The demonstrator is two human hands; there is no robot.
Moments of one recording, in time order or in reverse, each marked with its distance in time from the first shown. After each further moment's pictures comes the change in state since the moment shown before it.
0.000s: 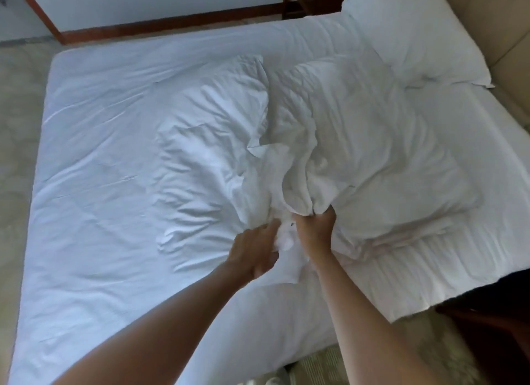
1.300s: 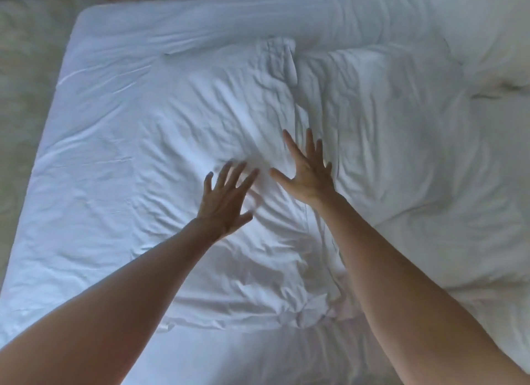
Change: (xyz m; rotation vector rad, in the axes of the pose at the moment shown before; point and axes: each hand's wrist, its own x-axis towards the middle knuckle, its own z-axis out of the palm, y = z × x) left_hand 0.133 -0.053 -0.022 0.222 0.075 -0.253; right_hand 0.194 -0.032 0.057 -0.986 -0.706 -0.434
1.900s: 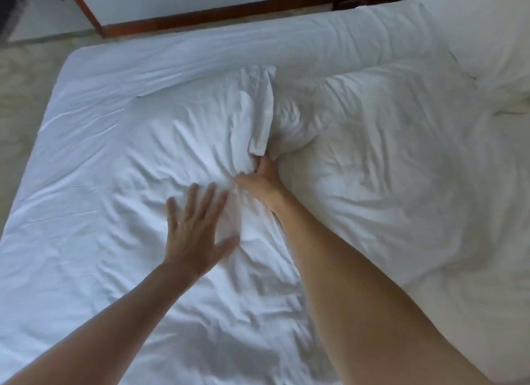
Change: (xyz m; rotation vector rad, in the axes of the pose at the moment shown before) left_hand 0.073 -0.044 0.018 0.074 0.178 -0.095; right_hand 0.144 -0.041 0.035 0.895 0.043 0.095
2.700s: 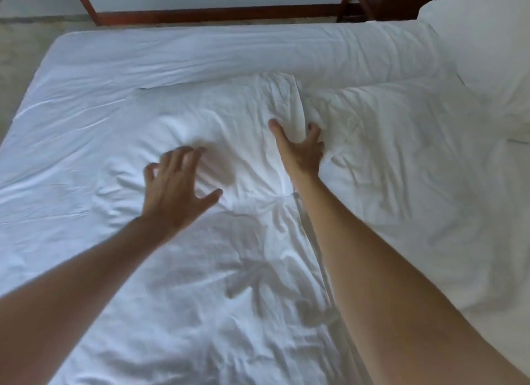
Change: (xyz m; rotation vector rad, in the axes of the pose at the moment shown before) left_hand 0.088 -0.054 -0.021 -0.172 0.232 -0.095; right_hand 0.068 -0.024 -0.029 -0.119 0.413 0.078
